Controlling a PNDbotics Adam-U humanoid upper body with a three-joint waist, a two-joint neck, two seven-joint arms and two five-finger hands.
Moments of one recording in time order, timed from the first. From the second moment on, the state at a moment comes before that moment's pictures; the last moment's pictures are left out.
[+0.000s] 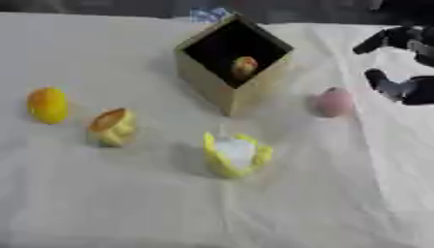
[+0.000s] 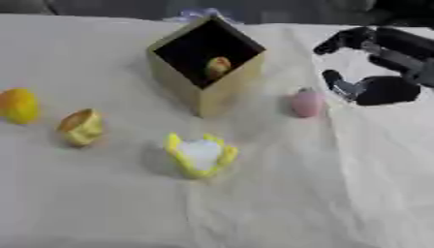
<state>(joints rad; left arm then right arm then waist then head) -0.11 0.24 0.19 -1.98 0.07 -0.17 0.19 -0.38 -0.99 0.12 -1.72 0.31 -0.27 0.43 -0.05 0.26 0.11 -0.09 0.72</state>
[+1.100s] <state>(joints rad) -0.11 0.26 0.18 -1.98 0.07 -0.17 0.17 -0.58 -1.07 0.34 -1.49 0.35 -0.25 0.56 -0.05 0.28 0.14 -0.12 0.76</state>
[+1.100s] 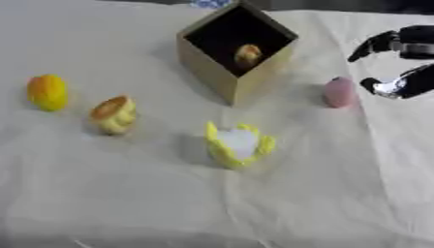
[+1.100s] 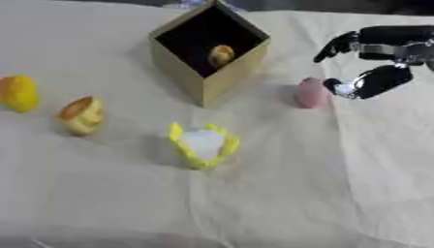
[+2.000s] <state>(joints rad) -0.11 0.26 0.18 -1.98 0.08 -0.17 0.17 -0.69 -0.99 0.42 -1.27 0.37 -0.23 0.55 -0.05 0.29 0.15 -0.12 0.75</state>
